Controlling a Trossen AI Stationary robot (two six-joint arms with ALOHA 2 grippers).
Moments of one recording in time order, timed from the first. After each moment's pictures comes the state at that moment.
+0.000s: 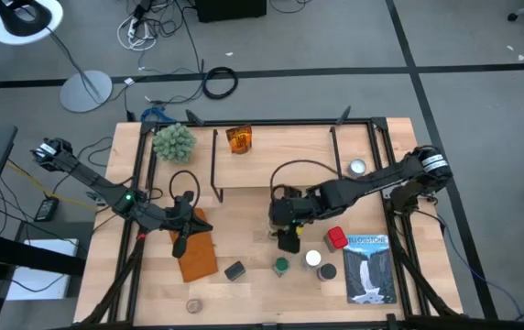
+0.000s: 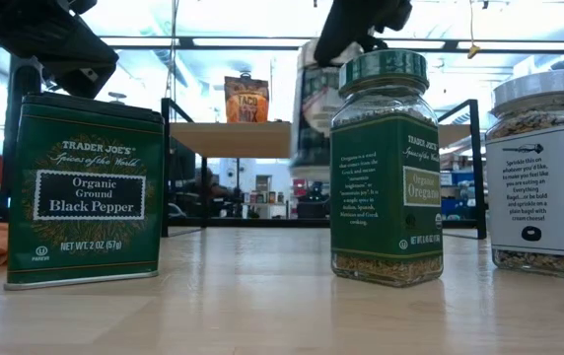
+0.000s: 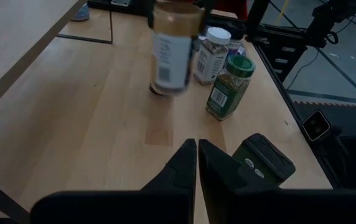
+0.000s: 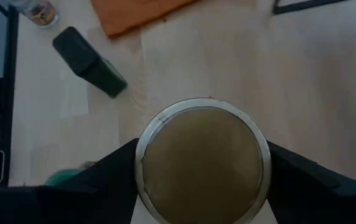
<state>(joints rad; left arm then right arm) -0.54 0.82 0.43 -0.03 -0.39 -0.40 0.25 1.69 1.41 -0.67 0.13 0.38</state>
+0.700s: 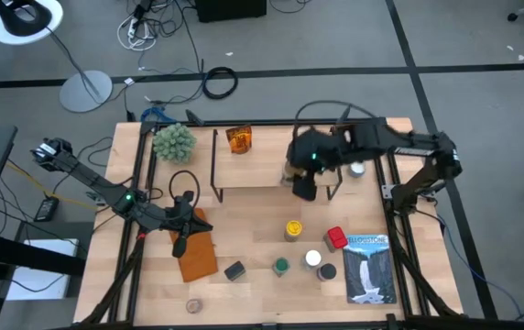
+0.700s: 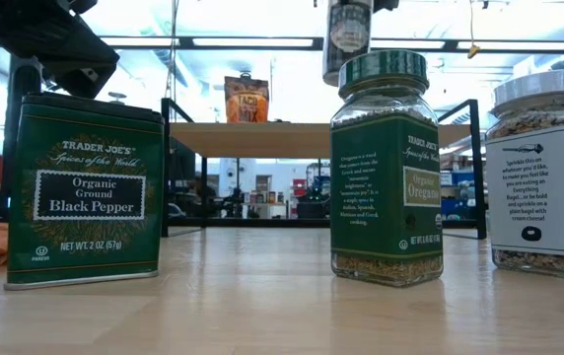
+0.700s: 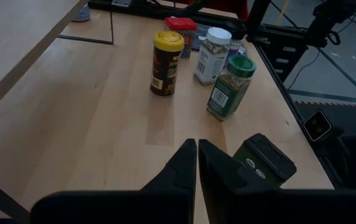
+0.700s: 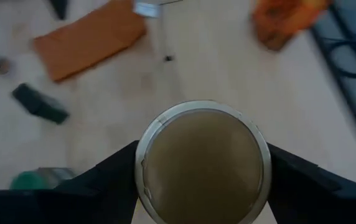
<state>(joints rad) -0.54 0.82 0.43 -0.03 -0.40 -0.40 0.01 1.58 1.83 -1.18 0.19 0.21</state>
